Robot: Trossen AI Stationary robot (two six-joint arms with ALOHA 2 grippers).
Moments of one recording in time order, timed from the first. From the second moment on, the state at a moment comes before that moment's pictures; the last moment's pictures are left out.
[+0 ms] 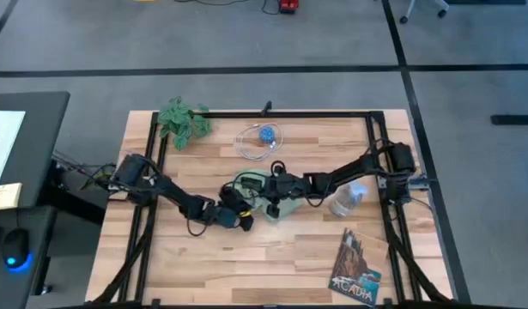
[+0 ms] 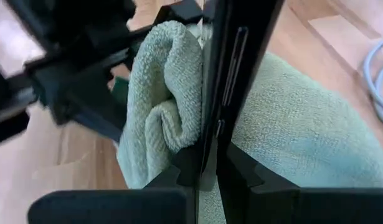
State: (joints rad) left arm -0.30 1.91 0.65 0.56 -0.76 -0.76; right arm 0.06 1.94 0.93 0.44 0.15 0.18
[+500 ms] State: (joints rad) left arm -0.44 1.80 0.71 0.08 -0.73 -0.98; right arm 0.06 1.94 0.93 0.39 0.11 0.19
